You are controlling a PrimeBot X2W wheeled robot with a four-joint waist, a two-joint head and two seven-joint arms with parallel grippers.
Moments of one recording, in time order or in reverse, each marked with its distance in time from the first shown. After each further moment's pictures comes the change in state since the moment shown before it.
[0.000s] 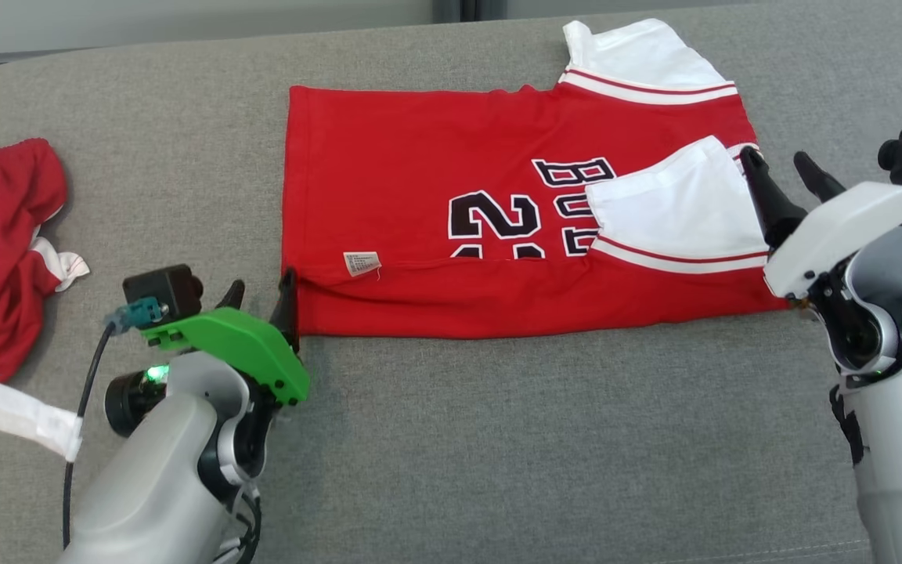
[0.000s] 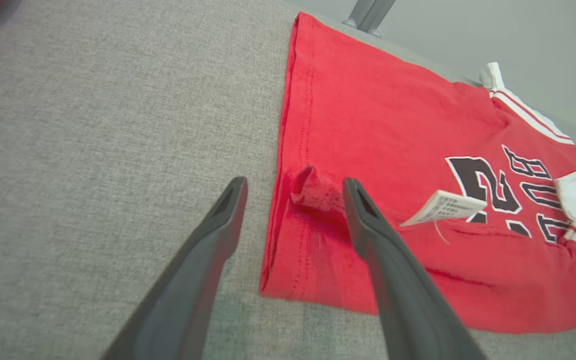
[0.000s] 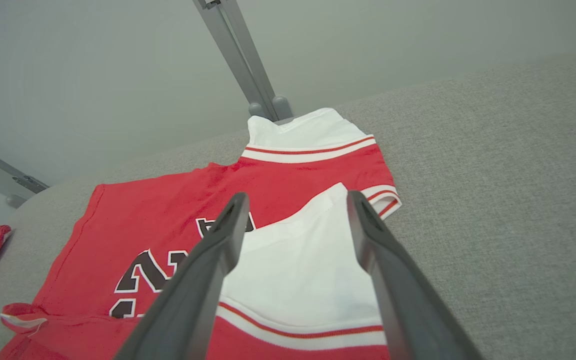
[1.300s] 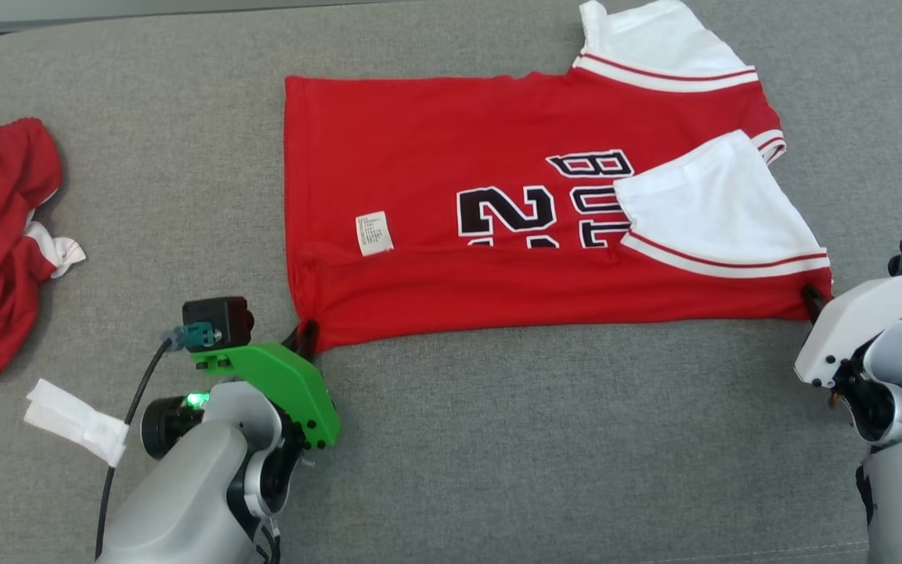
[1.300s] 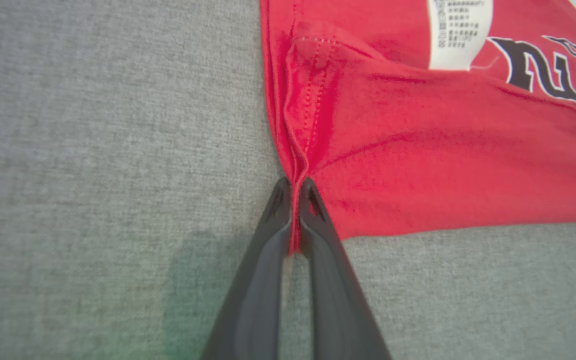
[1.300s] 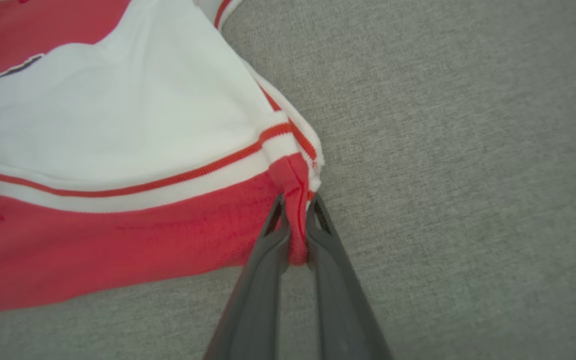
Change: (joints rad) left arm 0.031 -0.006 -0.104 0.055 0.029 -0.014 0.085; right arm 0.113 0.041 -0.200 0.147 -0.209 0.002 0.124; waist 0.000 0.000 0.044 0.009
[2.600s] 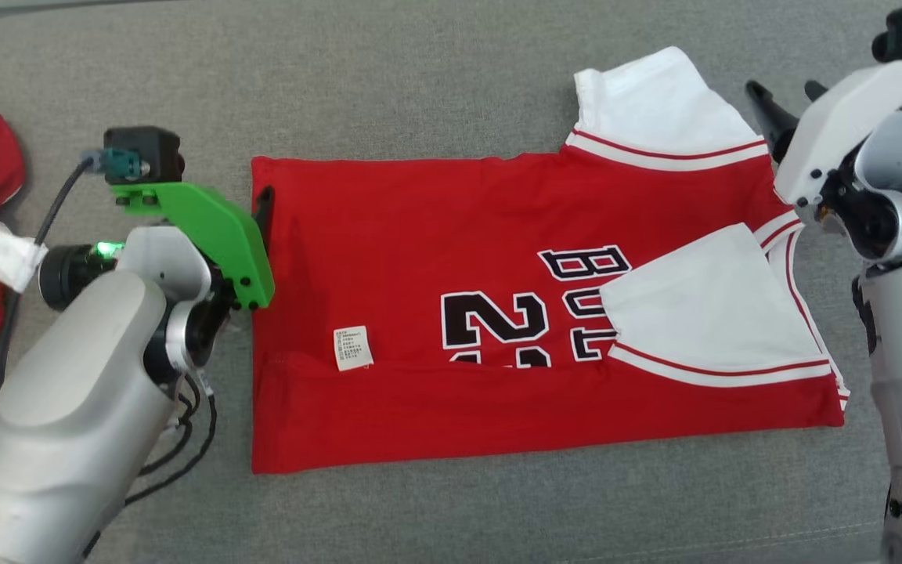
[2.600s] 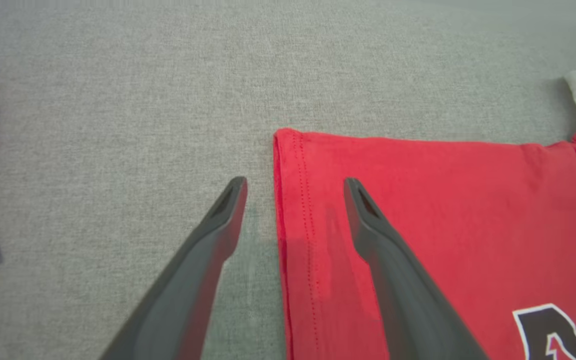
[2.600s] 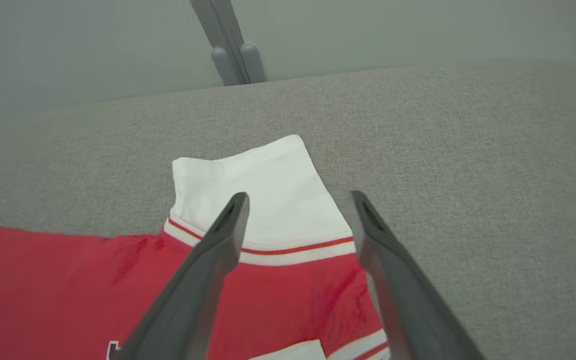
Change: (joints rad) left arm -0.263 0.142 0.000 -0.128 0.033 0.053 0.260; right arm -0.339 -0.084 0.220 -0.044 0.081 -0.002 0.125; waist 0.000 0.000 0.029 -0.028
